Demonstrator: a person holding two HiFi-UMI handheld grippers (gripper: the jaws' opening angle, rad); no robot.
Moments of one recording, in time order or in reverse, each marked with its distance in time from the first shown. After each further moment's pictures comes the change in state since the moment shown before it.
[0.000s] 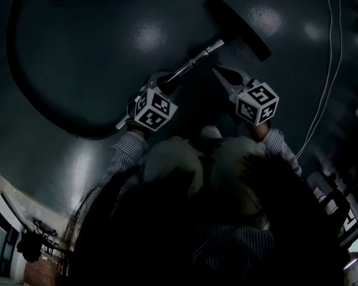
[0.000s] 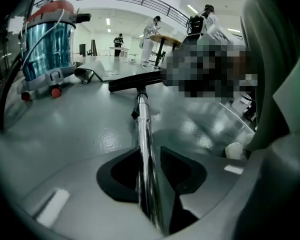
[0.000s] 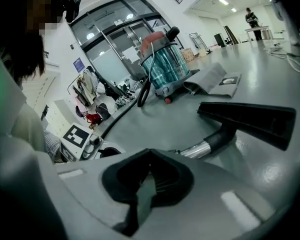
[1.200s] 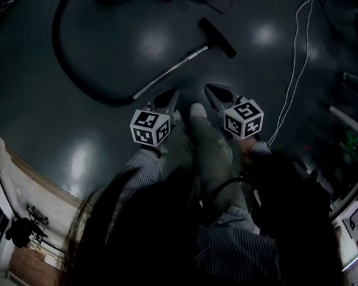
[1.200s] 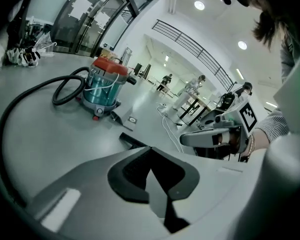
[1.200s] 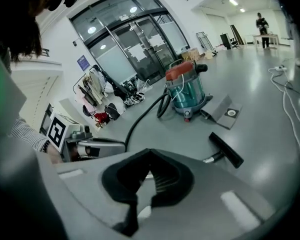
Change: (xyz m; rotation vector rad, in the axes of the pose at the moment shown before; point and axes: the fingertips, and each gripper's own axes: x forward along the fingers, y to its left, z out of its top) left arm -0.293 -0.075 0.180 -0.659 -0.404 0.113; right arm -0.173 0.200 0.142 -0.017 0.095 -0.017
